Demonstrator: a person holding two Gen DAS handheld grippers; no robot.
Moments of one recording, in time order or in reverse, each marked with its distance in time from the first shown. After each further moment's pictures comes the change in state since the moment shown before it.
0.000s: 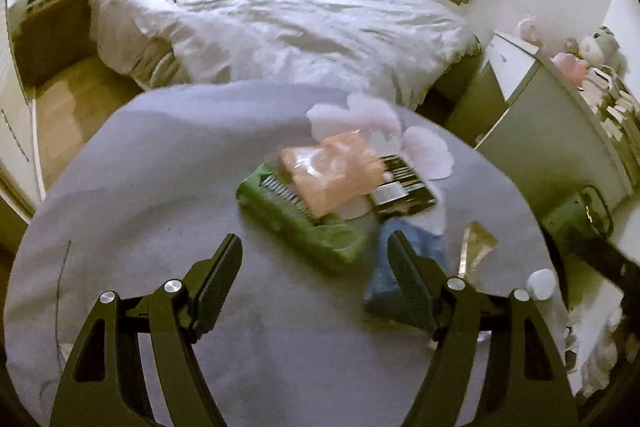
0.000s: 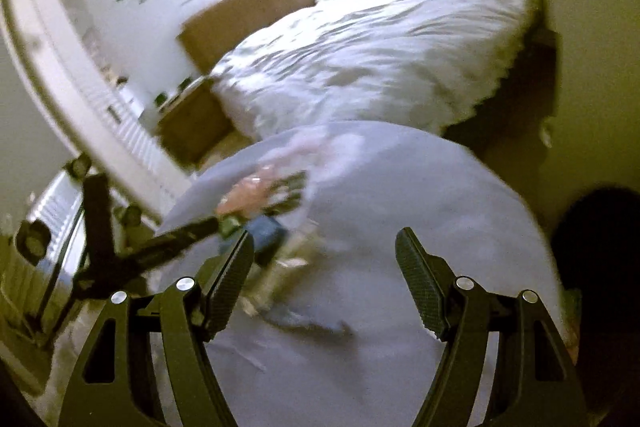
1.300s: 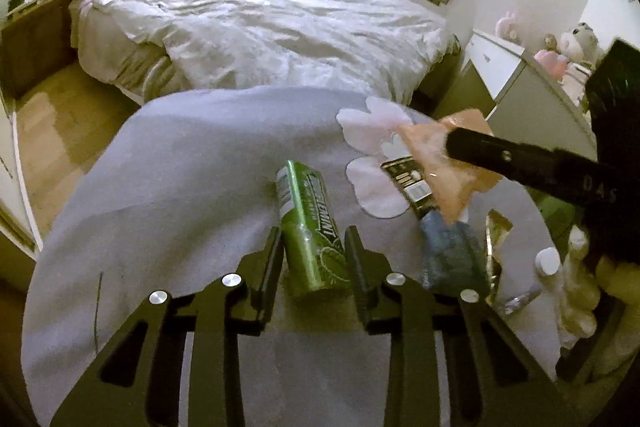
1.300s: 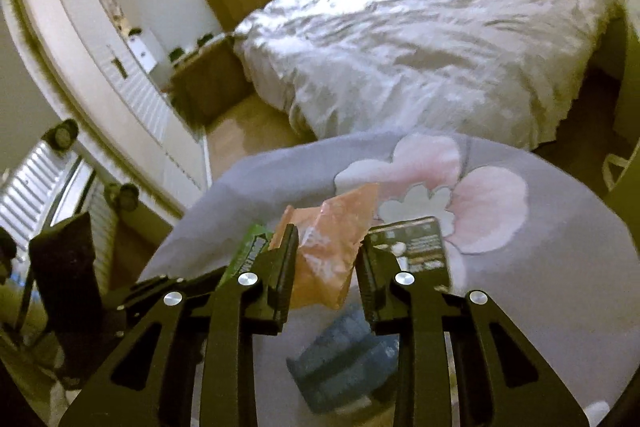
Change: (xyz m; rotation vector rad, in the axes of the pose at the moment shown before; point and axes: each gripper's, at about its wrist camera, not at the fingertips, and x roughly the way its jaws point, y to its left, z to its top) left arm -0.012 0.046 -0.001 0.054 -0.038 -0.084; right arm 0.117 0.087 0.042 -0.092 0.052 -0.007
